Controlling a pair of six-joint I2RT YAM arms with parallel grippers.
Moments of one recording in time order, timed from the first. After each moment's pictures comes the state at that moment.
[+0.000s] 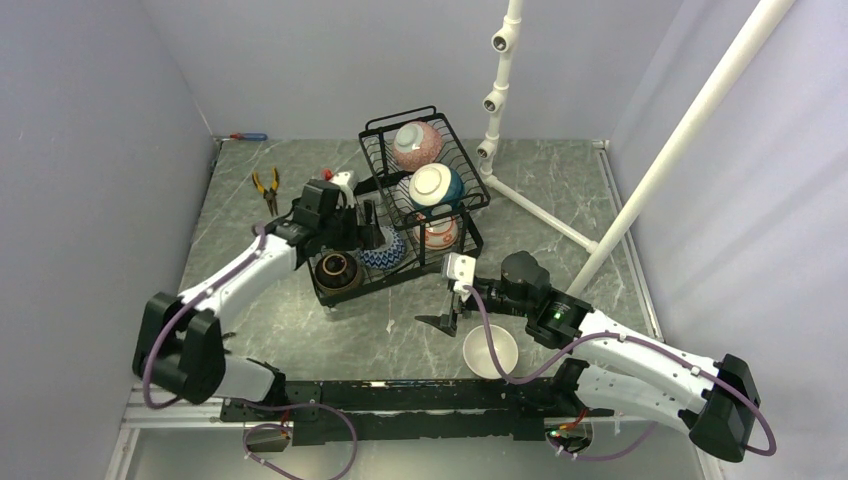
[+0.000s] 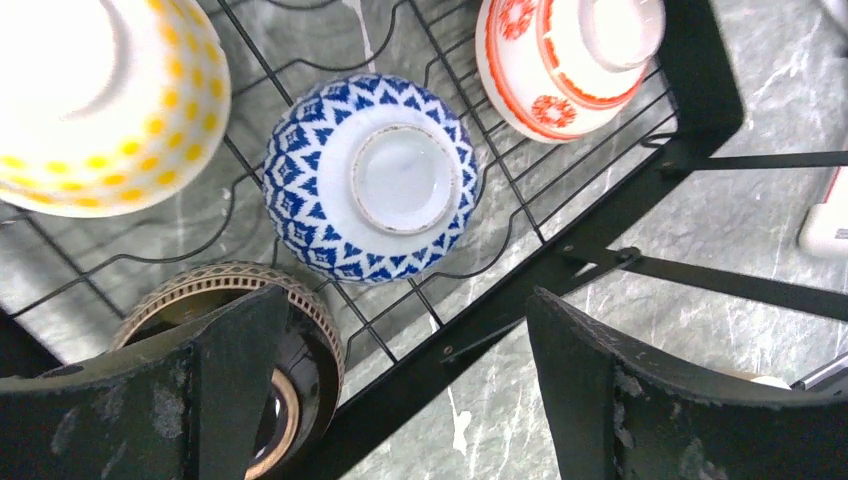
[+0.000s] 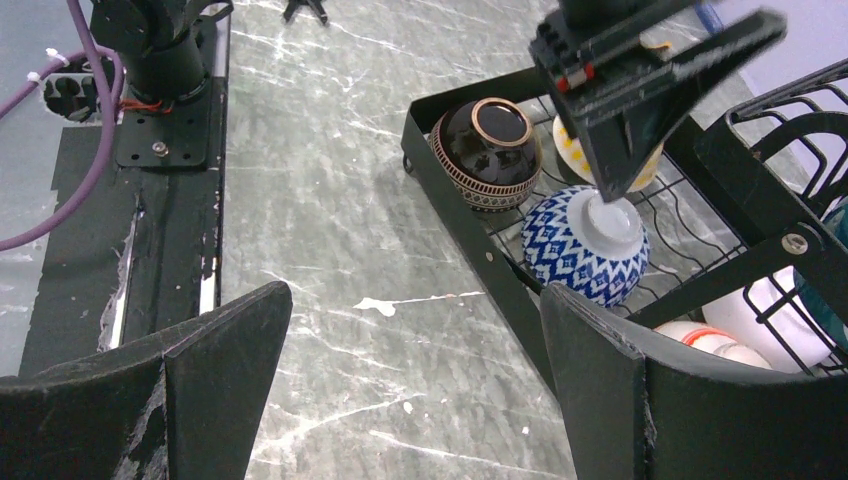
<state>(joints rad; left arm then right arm) -0.42 1.40 0.97 -0.31 0.15 -0.41 0.92 0.89 0.59 0.11 -0.43 -0.29</state>
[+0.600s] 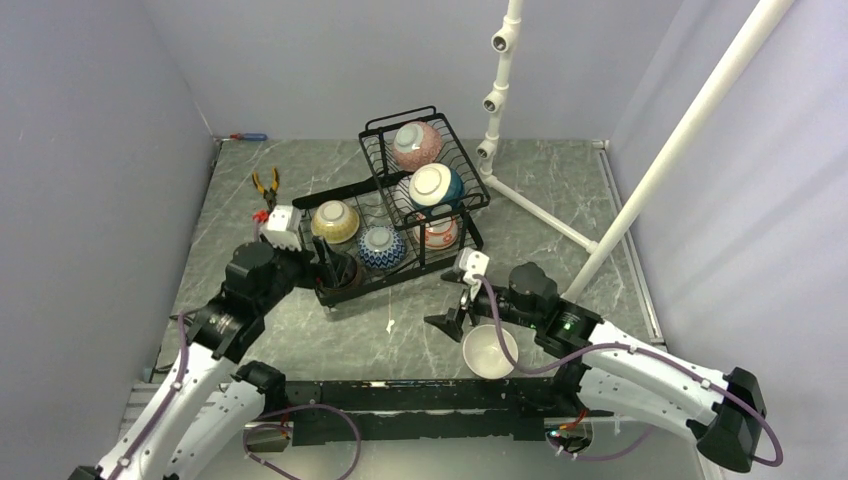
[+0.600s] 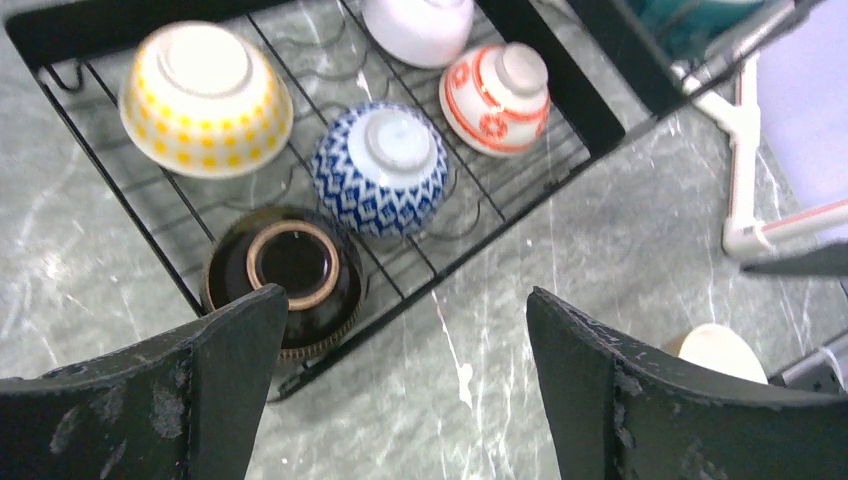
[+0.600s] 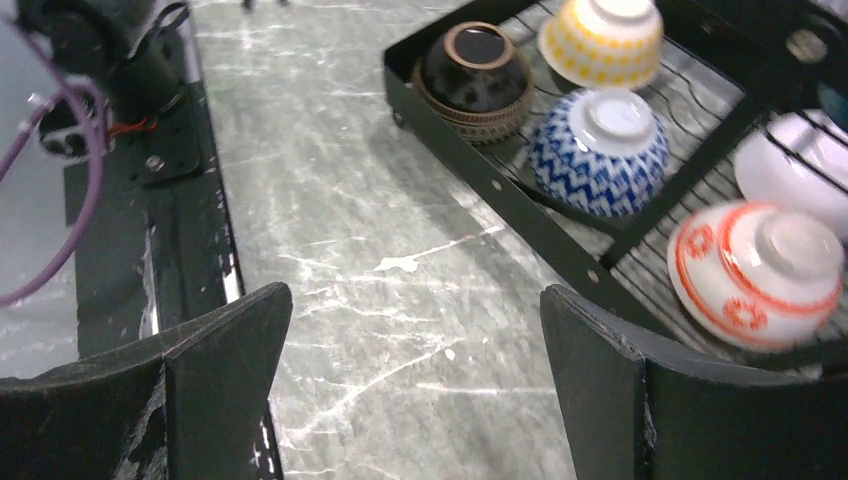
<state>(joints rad) -0.42 0.66 0.71 -0.38 0.03 -0.38 0.92 0.80 0.53 0.05 -0.31 -0.11</state>
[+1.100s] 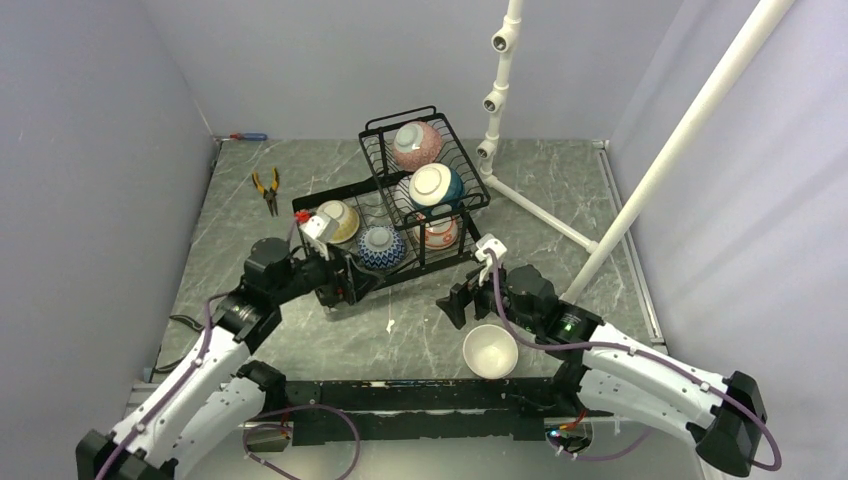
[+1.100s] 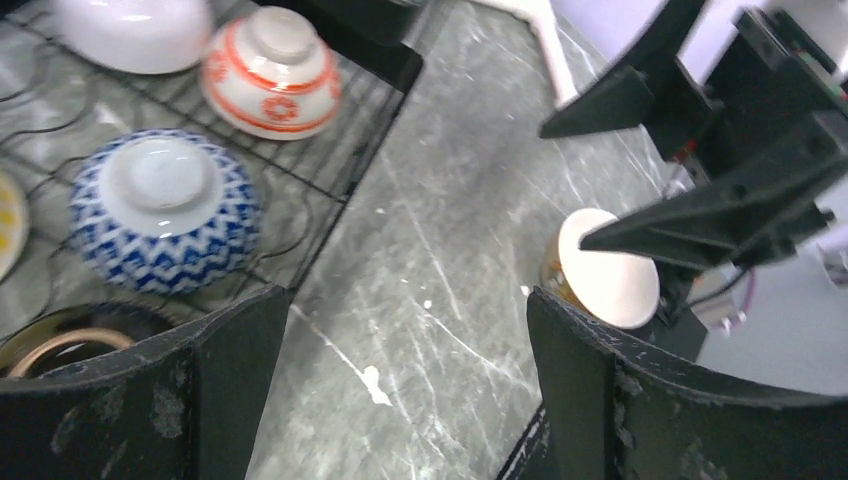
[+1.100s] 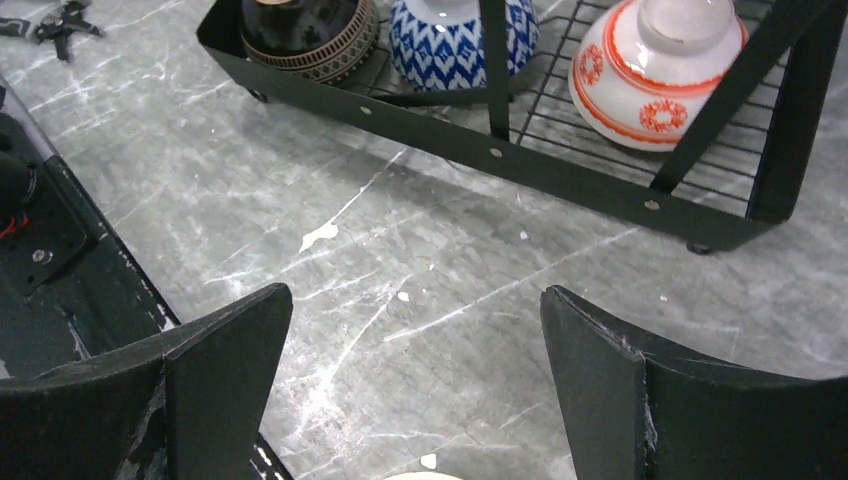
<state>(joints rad) -0.44 0.68 0.57 -0.12 0.44 -0.30 0.91 0.76 0.49 -0.05 0.05 0.18</state>
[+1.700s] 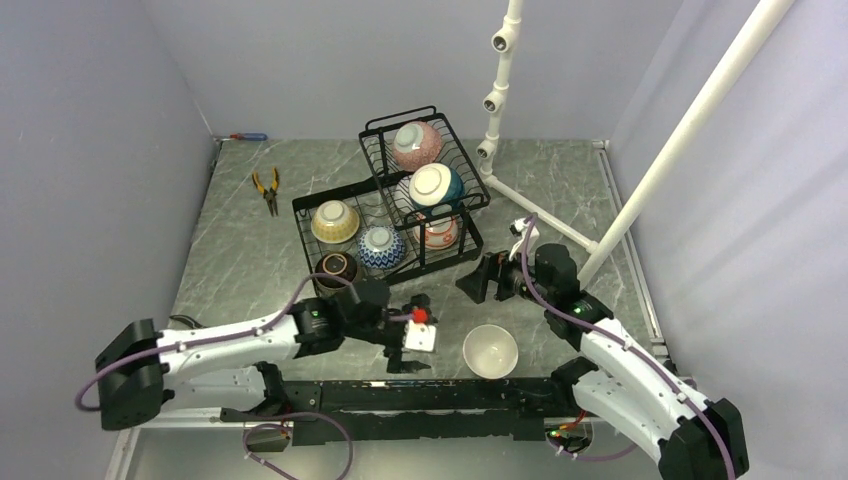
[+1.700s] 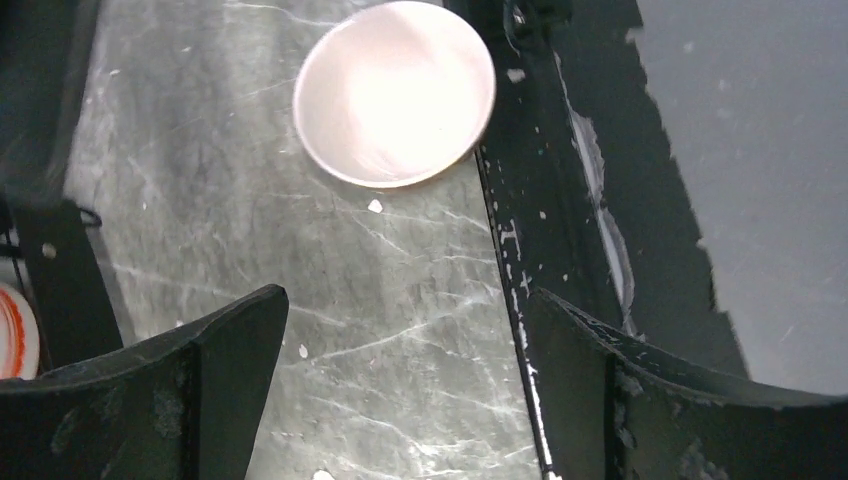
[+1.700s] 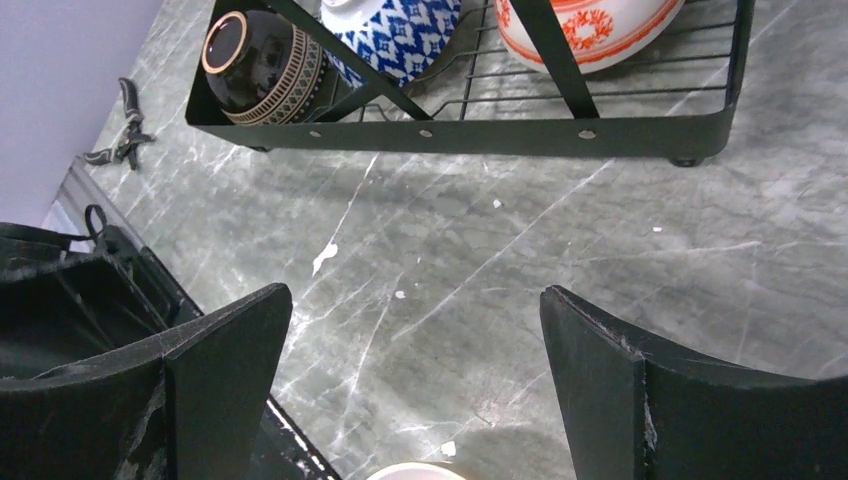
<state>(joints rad) -1.08 1.06 0.60 -0.01 0.48 0.39 0.48 0.79 0.45 -0.05 -0.33 0.41</state>
